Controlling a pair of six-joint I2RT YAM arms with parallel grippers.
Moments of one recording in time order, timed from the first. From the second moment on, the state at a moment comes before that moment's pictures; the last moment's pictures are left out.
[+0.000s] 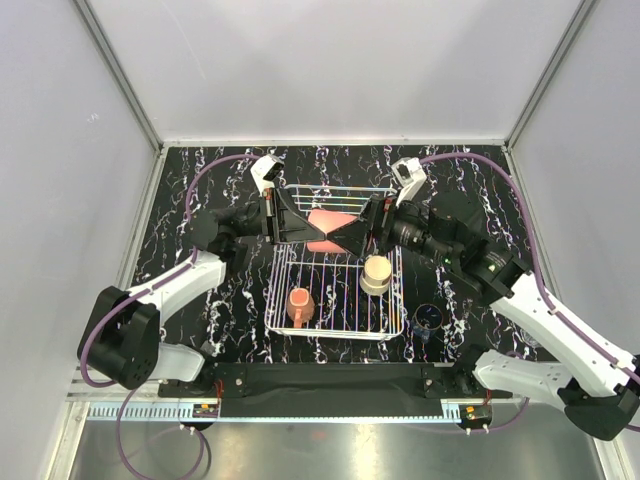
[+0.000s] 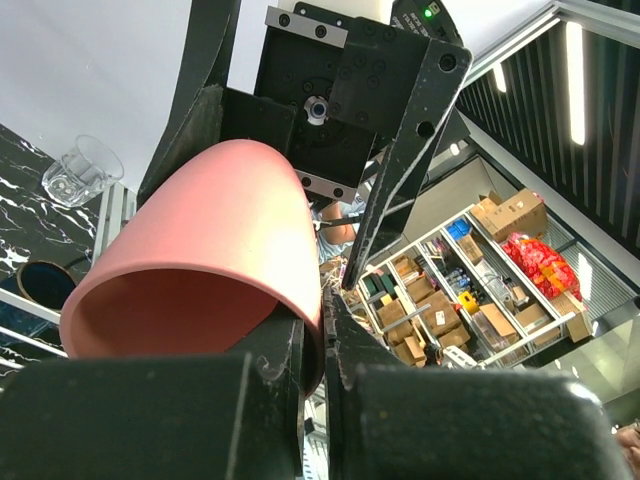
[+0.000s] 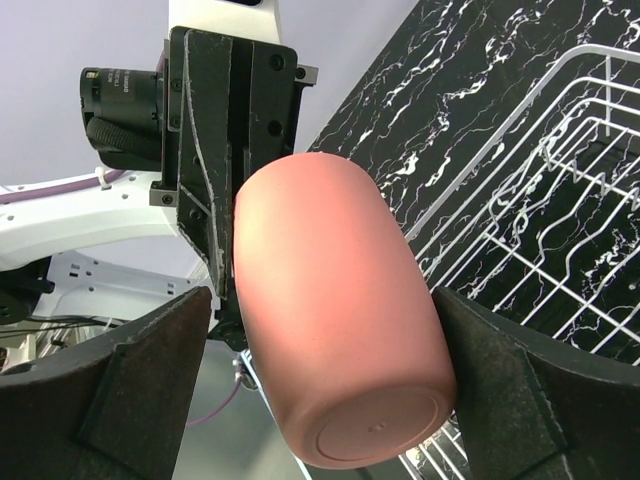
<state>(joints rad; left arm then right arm) -0.46 1.35 0.76 1.31 1.09 -1.68 0.79 1.01 1.17 -0.31 -0.21 0.62</state>
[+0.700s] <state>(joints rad) -0.45 1.36 0.76 1.32 1.11 -1.70 0.77 0.97 1.11 -0.27 -0.27 0.64</state>
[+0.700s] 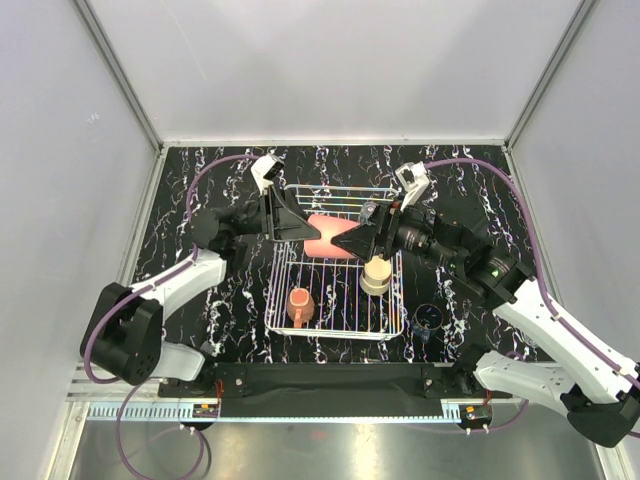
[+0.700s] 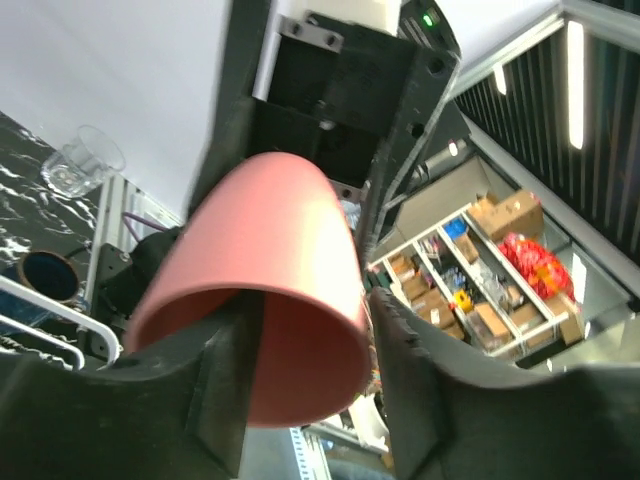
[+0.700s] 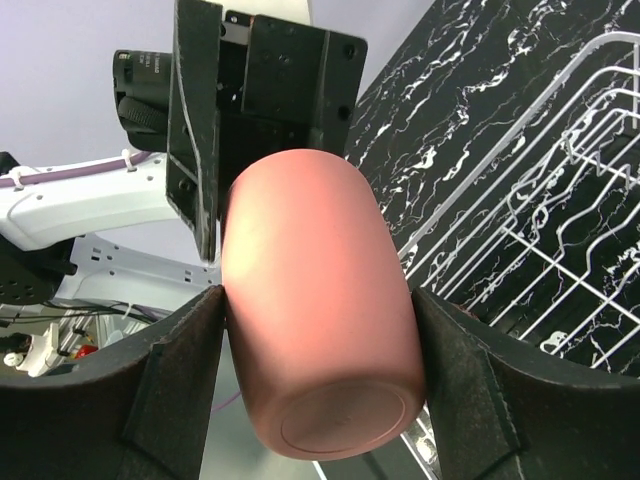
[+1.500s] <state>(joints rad) -0.33 1.06 0.98 -0.14 0.50 -0.62 0.77 1.31 1.47 -0.73 -0.10 0.64</state>
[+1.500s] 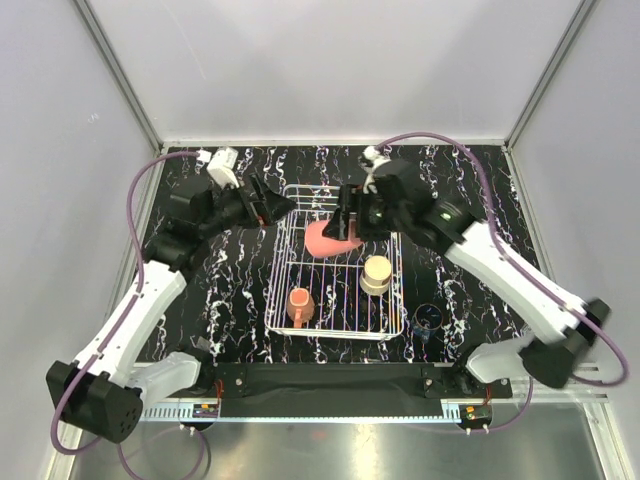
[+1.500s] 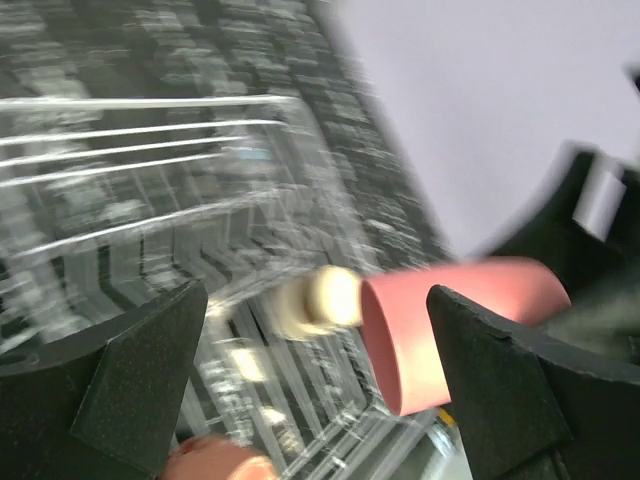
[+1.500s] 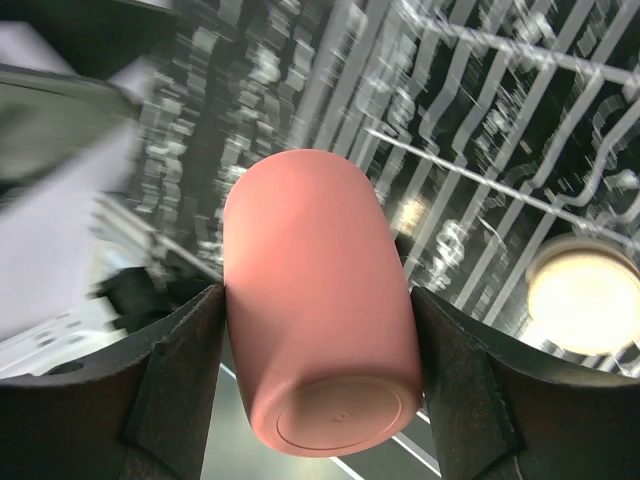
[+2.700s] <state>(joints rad) -0.31 0.97 1.01 -0.51 -0.06 -0.57 0.87 2.02 1.86 -1.27 0.20 0.62</state>
